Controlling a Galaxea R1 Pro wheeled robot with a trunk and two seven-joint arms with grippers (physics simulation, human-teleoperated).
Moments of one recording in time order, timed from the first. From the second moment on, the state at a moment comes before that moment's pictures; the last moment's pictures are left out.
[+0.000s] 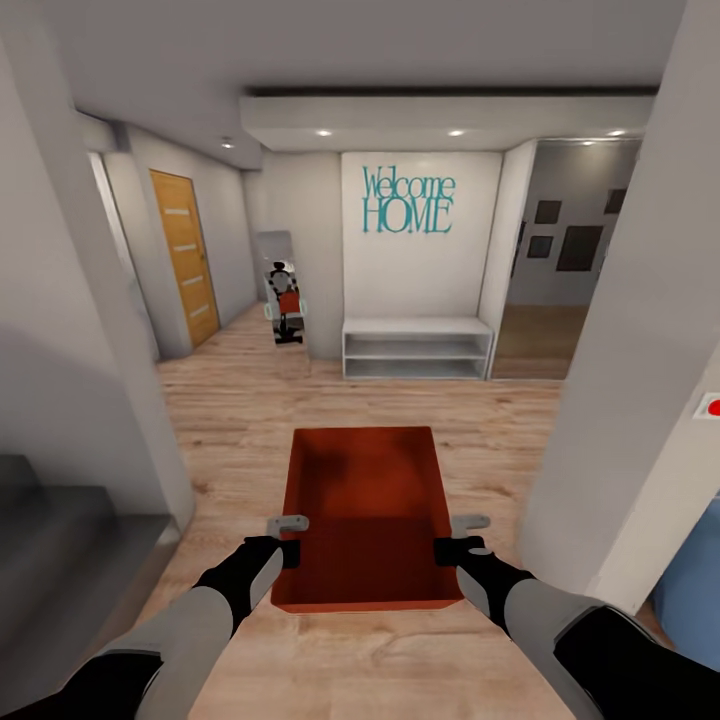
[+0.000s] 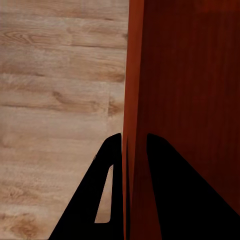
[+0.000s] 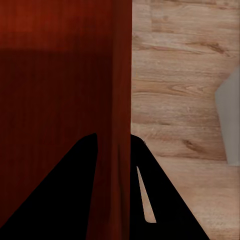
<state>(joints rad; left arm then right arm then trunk) -0.80 -0.13 0.00 -0.27 0.07 0.34 0.20 -0.89 0.07 0.52 0.00 -0.46 -0.03 -0.10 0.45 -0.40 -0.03</state>
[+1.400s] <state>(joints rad) -0.80 -0.13 0.01 -0.26 0.07 0.30 0.19 -0.89 0.06 0.53 -0.02 -0.45 -0.03 -0.11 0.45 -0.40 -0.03</state>
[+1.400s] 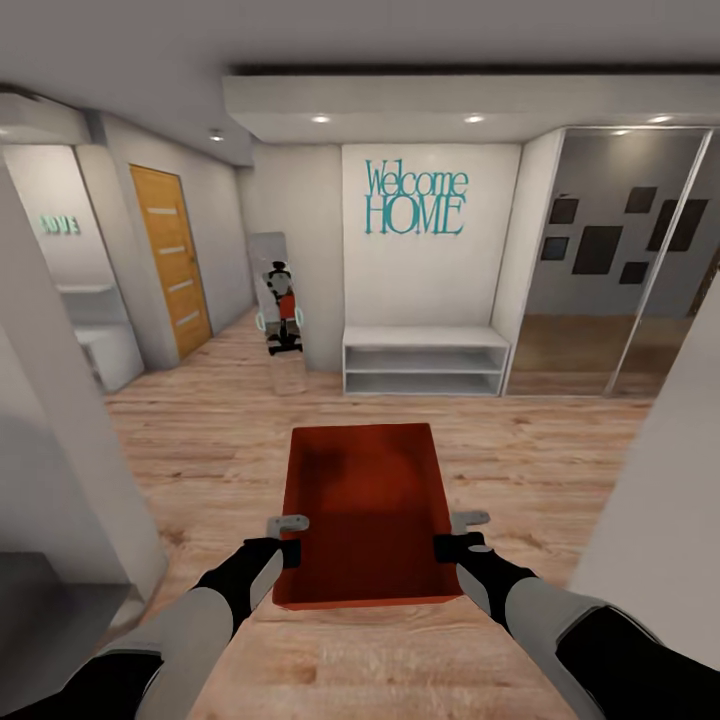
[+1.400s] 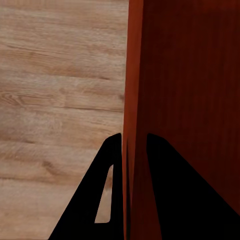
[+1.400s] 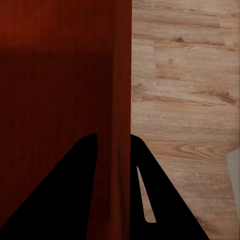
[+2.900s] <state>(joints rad) -0.80 -0.13 0.01 -0.26 0.07 0.30 0.19 -0.89 0.06 0.53 -0.02 -0.45 -0.03 -0.11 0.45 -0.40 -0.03</state>
